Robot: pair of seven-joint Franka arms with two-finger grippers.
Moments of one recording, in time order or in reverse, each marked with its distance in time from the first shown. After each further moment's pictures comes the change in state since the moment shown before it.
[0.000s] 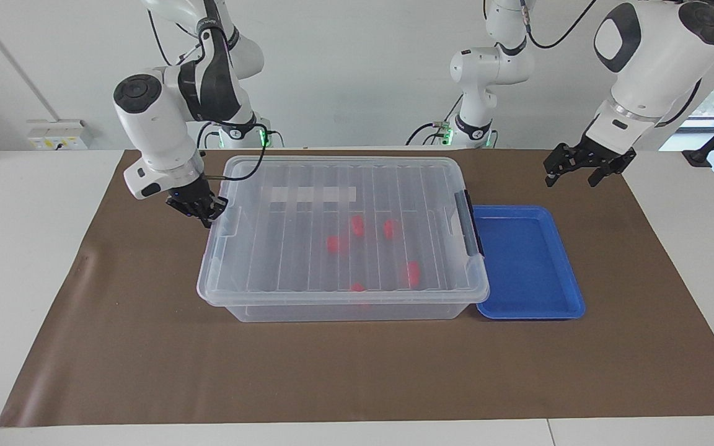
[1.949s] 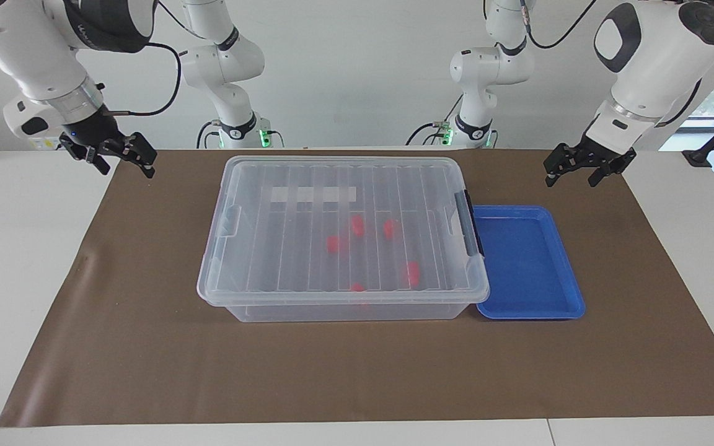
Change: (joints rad) left arm 0.000 0.000 0.000 0.000 0.000 0.000 0.000; right arm -0.142 -0.054 -0.070 0.264 0.000 -0.335 -0.283
